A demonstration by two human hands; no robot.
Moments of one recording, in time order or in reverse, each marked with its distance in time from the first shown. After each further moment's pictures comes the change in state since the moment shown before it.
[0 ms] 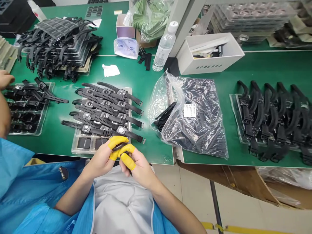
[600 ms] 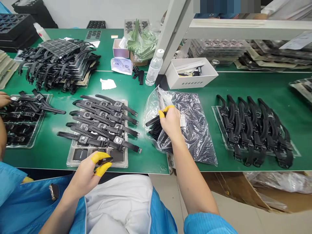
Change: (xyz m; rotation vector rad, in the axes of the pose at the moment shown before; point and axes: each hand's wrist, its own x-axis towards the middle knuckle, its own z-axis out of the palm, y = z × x) left_hand -0.023 0.011 -0.030 0.280 0.070 -0.144; right_hand 0.111 -0.100 -0.176 -1.343 0.863 -0.303
